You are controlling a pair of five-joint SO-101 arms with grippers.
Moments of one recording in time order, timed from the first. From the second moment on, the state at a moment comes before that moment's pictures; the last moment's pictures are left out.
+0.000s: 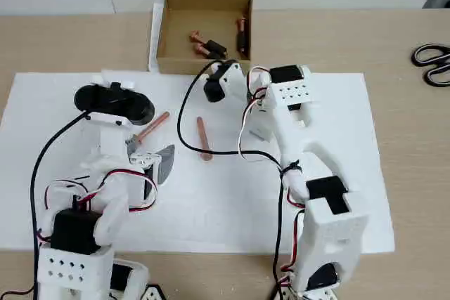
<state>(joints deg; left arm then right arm) 5.2 -63.5 45.9 74.8 4.6 -14.9 22.3 -8.4 75.9 45.8</state>
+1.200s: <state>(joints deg) 5.2 -63.5 45.9 74.8 4.6 -16.0 29.7 -10.9 75.0 45.1</state>
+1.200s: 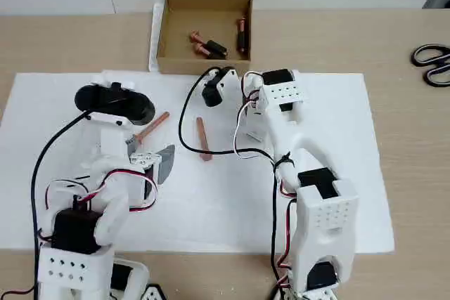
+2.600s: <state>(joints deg) 5.2 -63.5 45.9 74.8 4.6 -17.2 29.0 -24.1 96.1 1.7</state>
